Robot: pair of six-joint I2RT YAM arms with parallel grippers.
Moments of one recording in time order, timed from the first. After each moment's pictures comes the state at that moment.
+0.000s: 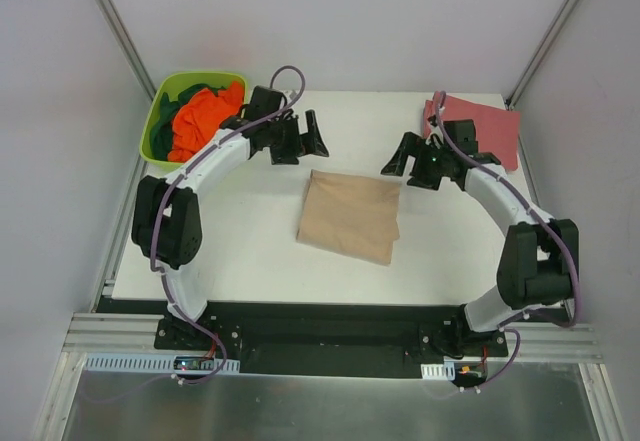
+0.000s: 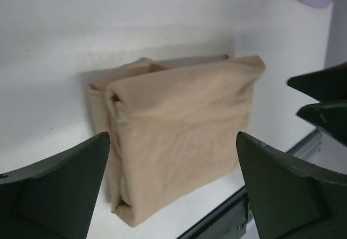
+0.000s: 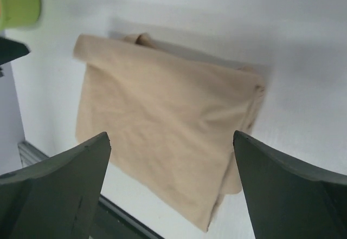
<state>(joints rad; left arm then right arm) -0.37 1.84 1.52 -0.51 0.36 -0.57 0.14 1.59 1.14 -0.42 -0.44 0.44</state>
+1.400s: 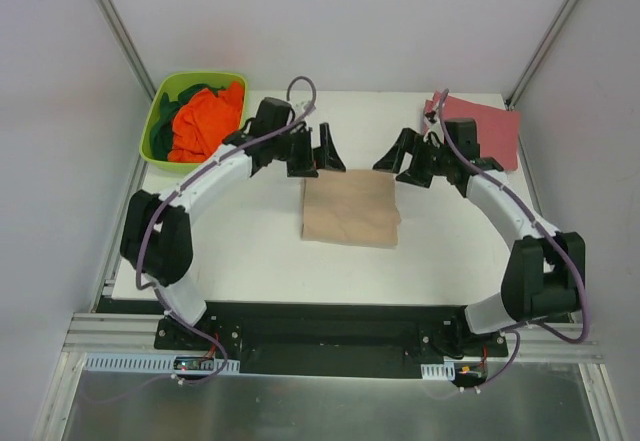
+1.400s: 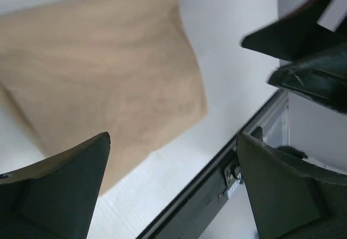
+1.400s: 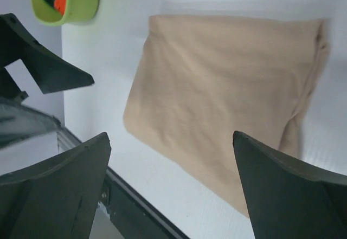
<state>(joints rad) -0.43 1.77 1.45 -0.43 0.54 -0.60 0.19 1.53 1.15 -0.38 -0.54 0.51</state>
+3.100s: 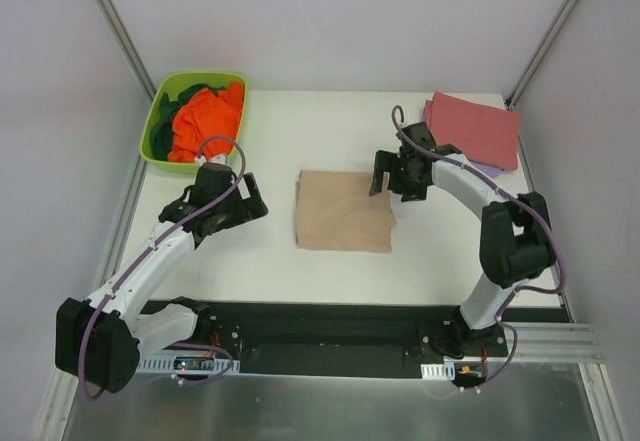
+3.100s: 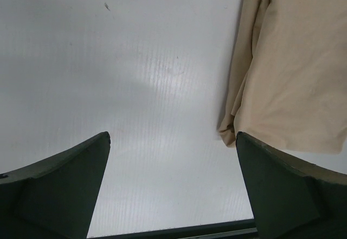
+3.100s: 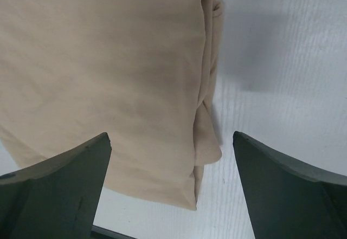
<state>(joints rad) -0.33 1.06 0.76 -0.55 -0.03 -0.63 0.34 1.67 1.21 -0.61 -0.13 0.42</state>
